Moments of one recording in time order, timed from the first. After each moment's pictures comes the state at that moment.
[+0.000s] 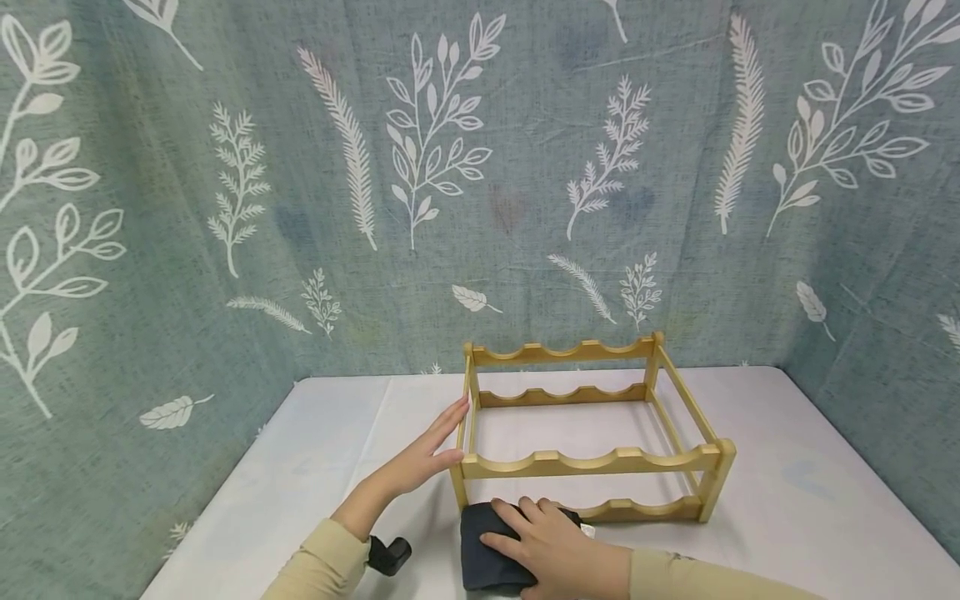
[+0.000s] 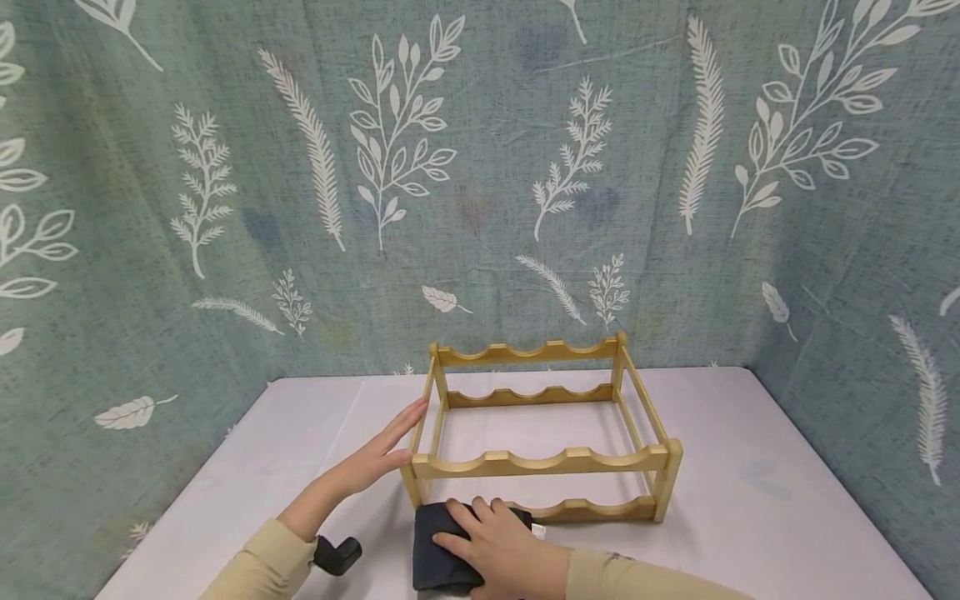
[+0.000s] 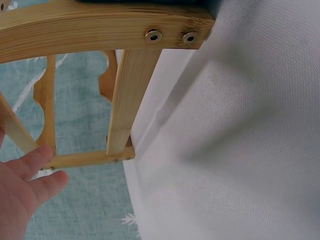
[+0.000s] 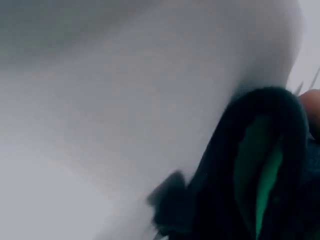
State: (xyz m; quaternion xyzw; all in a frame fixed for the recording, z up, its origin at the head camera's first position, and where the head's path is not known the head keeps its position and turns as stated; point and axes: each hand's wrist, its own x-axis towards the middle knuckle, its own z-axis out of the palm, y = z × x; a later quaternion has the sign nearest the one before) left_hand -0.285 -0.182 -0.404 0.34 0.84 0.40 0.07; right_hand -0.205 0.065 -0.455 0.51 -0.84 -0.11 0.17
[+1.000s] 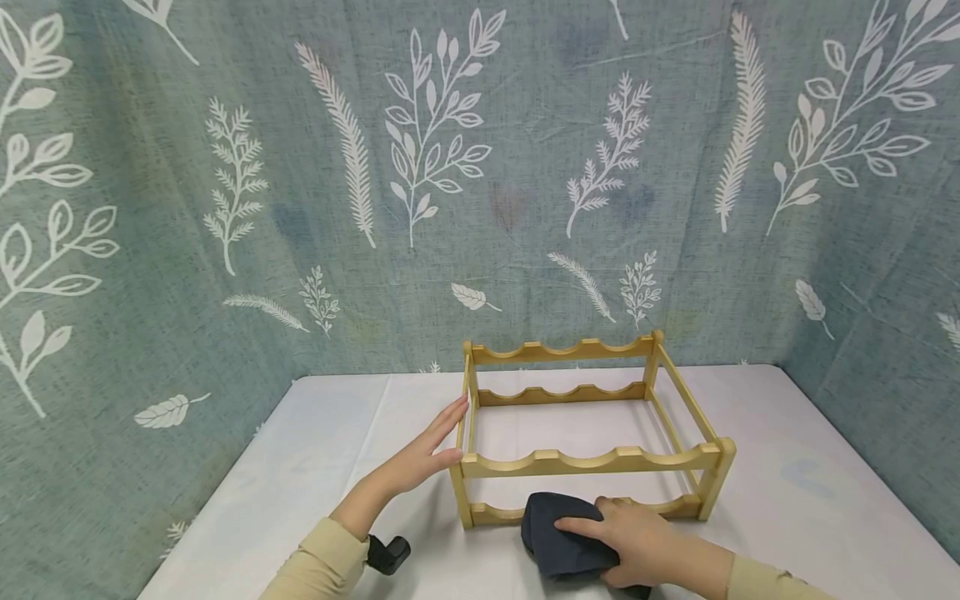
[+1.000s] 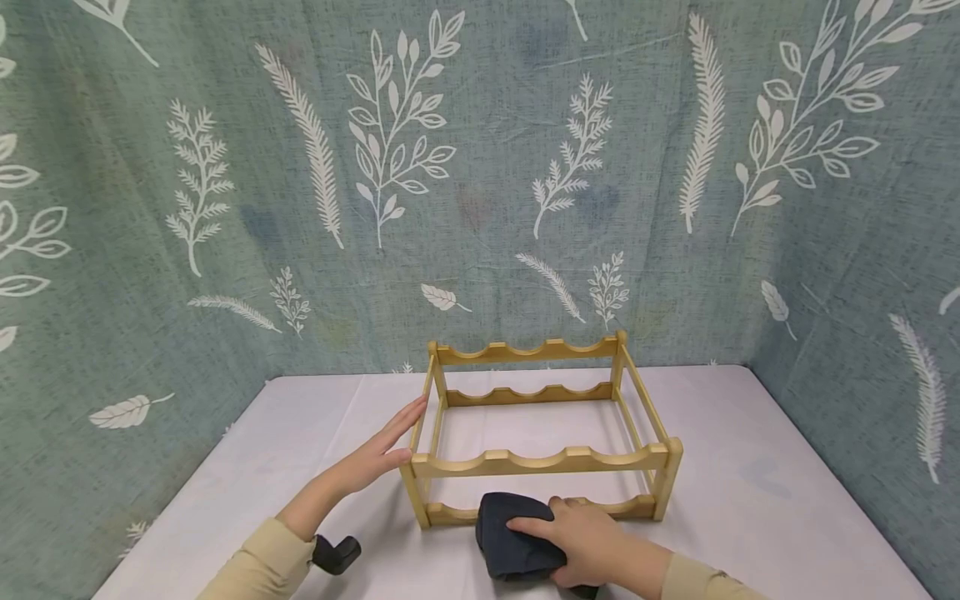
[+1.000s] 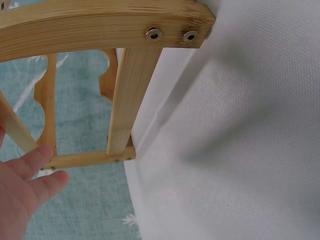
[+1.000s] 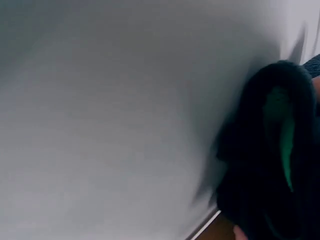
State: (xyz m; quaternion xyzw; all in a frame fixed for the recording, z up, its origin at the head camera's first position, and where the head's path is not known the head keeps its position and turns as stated) left_hand -0.286 -0.183 -0.404 0.35 0.84 0.40 0.07; right_hand -0.203 0.150 -0.445 0.36 -0.93 0.04 -0.07
